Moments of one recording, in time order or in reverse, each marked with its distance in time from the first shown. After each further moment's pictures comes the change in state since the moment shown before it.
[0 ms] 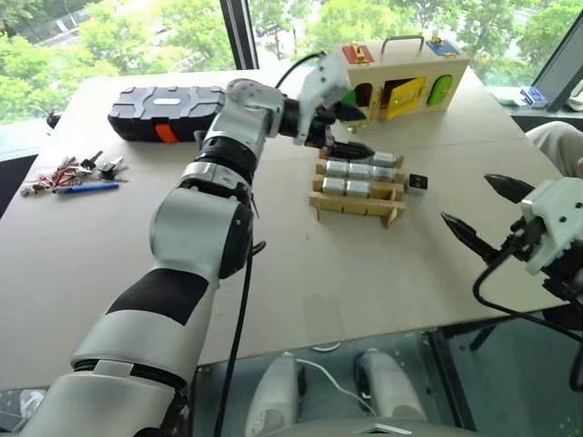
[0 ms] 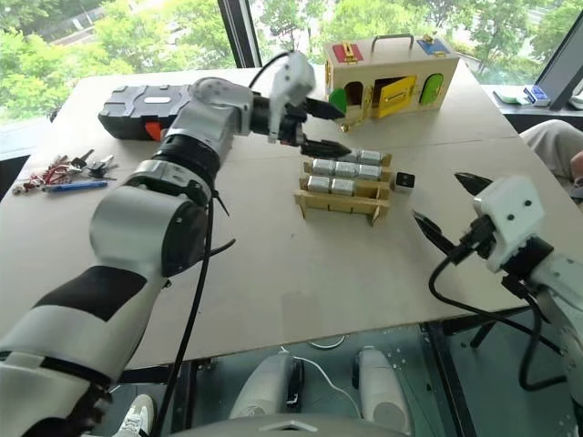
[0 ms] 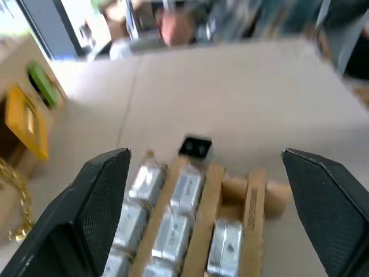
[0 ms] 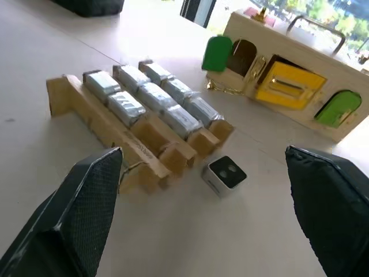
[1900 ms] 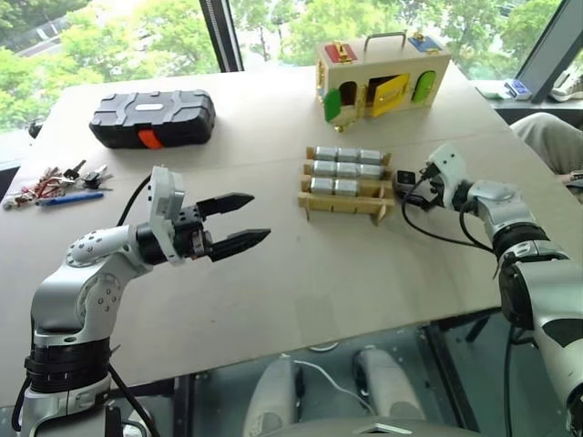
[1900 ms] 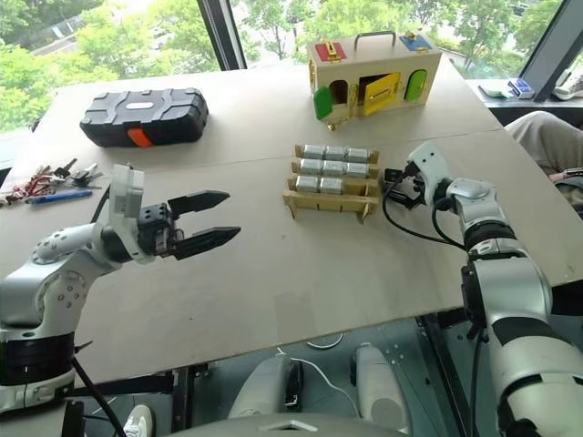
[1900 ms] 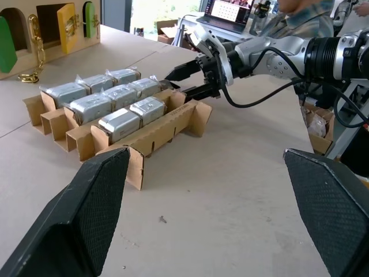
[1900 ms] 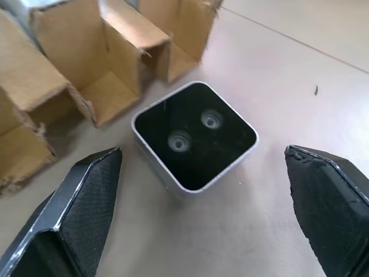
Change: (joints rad) left arm 1.213 0.407 0.245 -1.430 -0.652 0.615 0.284; right arm -1.013 0.263 0.296 1.894 -0.479 -0.702 0.300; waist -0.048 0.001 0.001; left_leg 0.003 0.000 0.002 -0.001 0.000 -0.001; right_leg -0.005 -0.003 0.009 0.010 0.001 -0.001
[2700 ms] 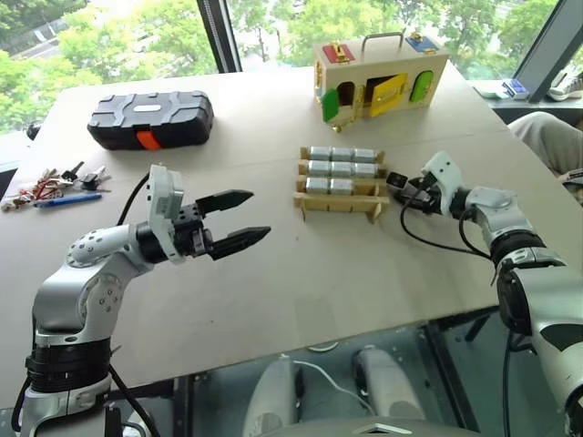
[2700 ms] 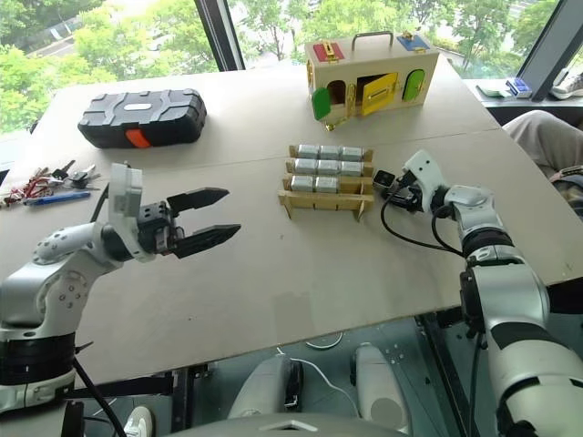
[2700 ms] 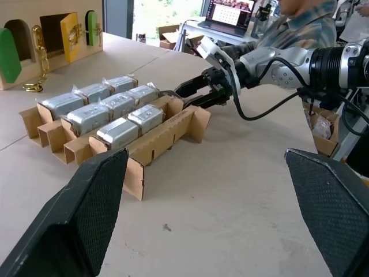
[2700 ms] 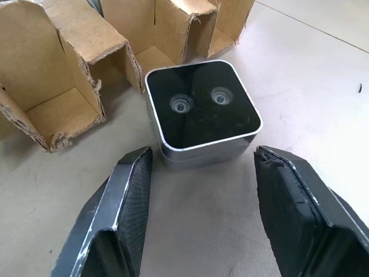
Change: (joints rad) left arm 0.000 0.001 -0.015 0.010 -0.006 -0.039 0.016; right arm 0.040 0.006 -0.011 -0.012 -0.006 -0.042 0.062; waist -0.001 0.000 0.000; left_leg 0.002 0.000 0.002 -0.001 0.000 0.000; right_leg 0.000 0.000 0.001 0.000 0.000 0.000
